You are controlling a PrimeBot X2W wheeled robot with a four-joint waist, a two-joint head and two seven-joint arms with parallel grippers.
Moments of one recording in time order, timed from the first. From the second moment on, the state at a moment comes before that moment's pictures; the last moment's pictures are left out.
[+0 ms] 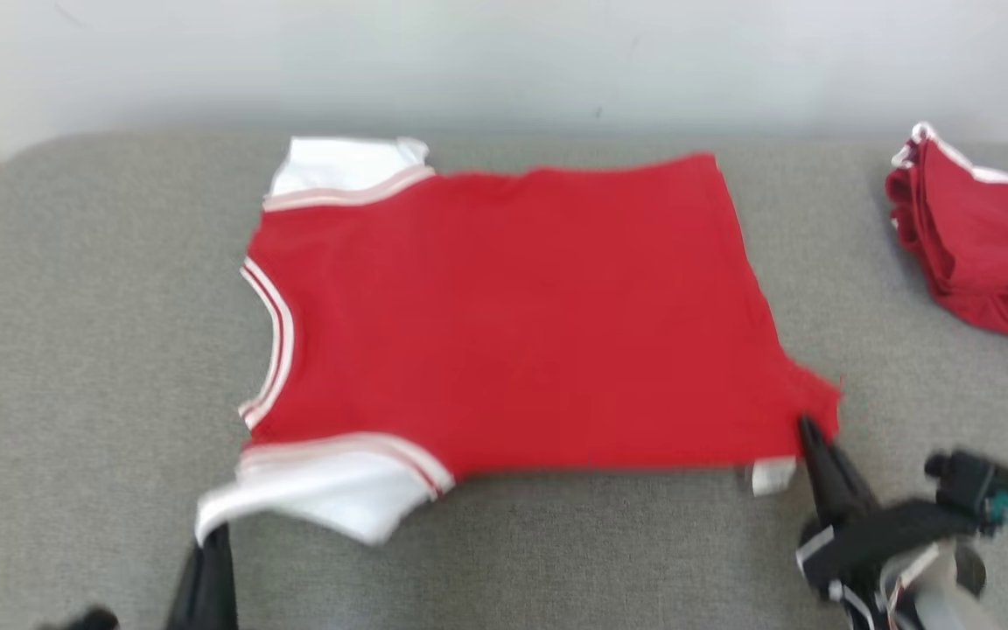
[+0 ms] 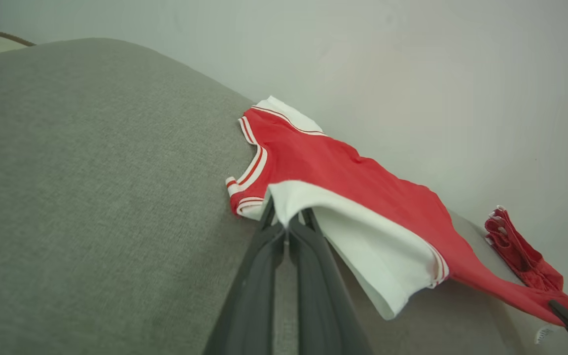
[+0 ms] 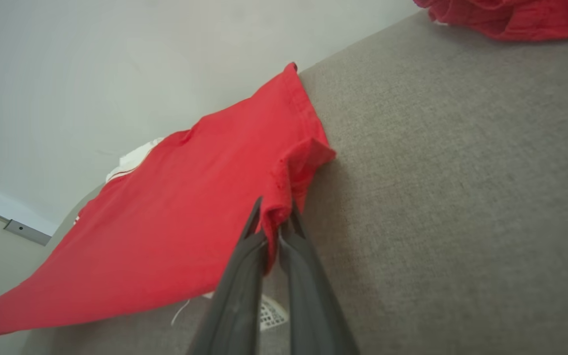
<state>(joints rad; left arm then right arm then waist) -0.06 0.31 -0.30 -0.18 -0.77 0.25 -0.26 -0.30 -0.29 0.35 0.35 0.78 0.13 -0.13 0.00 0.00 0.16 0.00</state>
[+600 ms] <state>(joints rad) 0.19 0.17 -0.18 -0.09 -0.67 0.16 -0.26 0.11 -0.16 0.14 0.08 0.62 0.13 0.15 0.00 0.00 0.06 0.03</state>
